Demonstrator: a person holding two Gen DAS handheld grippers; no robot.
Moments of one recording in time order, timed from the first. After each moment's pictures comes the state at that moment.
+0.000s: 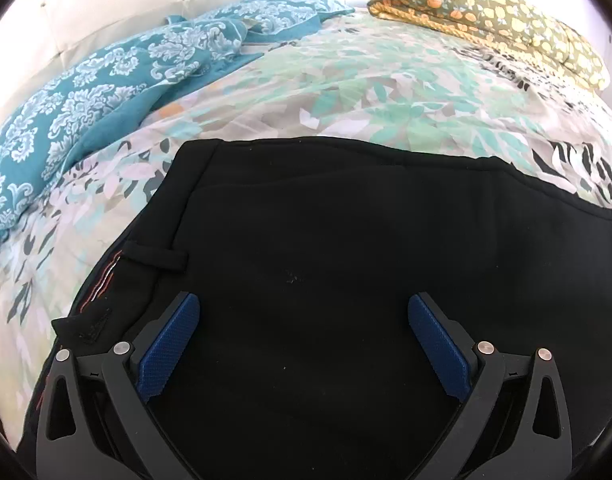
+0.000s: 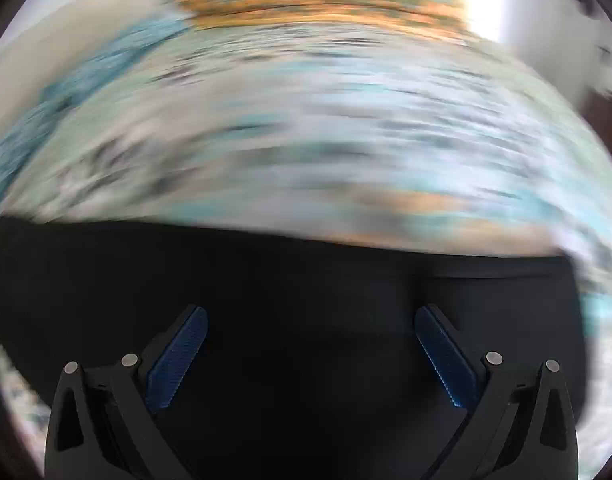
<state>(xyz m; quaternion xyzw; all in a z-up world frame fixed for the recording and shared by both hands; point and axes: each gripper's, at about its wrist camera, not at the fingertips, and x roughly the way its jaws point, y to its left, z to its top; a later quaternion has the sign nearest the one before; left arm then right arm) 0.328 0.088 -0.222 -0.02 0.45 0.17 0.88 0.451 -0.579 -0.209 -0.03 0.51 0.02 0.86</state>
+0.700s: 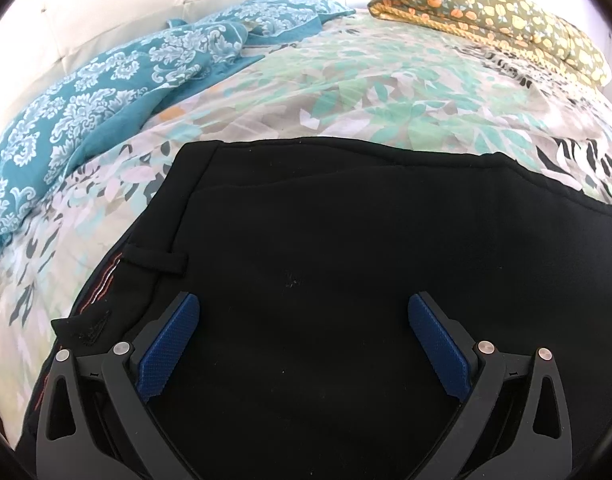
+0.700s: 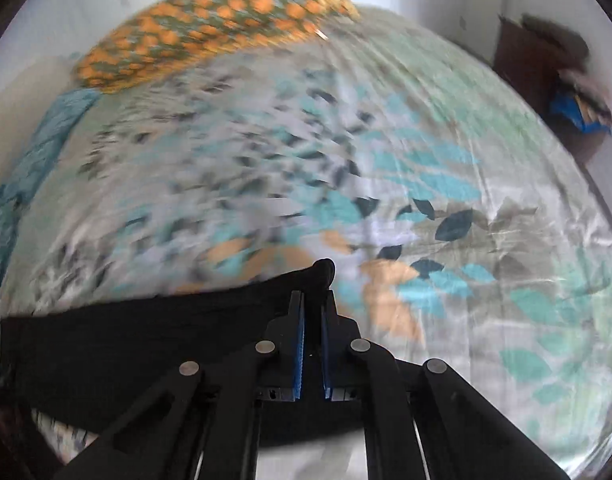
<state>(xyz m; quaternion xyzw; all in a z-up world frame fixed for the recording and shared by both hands) 0.331 0.086 -0.224 -0.01 0.44 0.17 0.88 0.416 -0.665 -0.115 0.07 0.50 -0.03 0.86</state>
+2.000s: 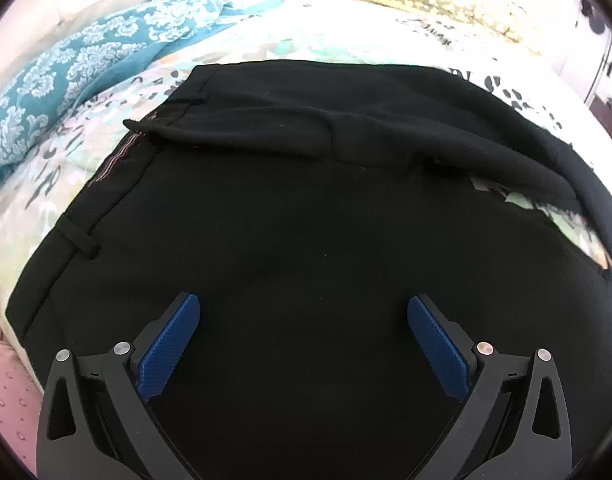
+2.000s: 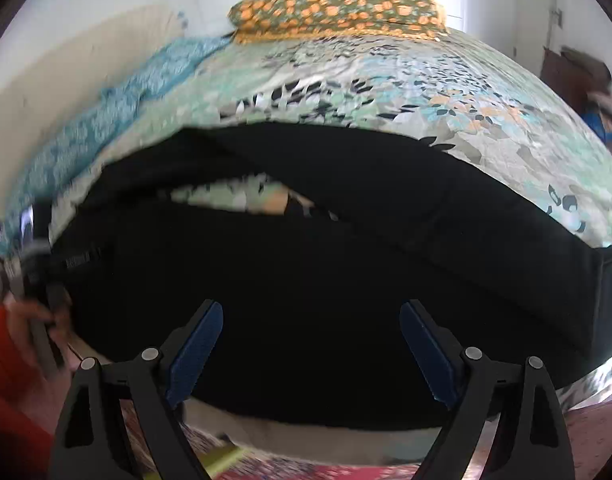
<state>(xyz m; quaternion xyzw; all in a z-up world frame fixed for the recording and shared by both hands) 0.180 0.049 -0.201 -0.04 0.49 0.09 0.87 0.091 -0.322 -0.138 0.03 0.49 0.05 0.87</state>
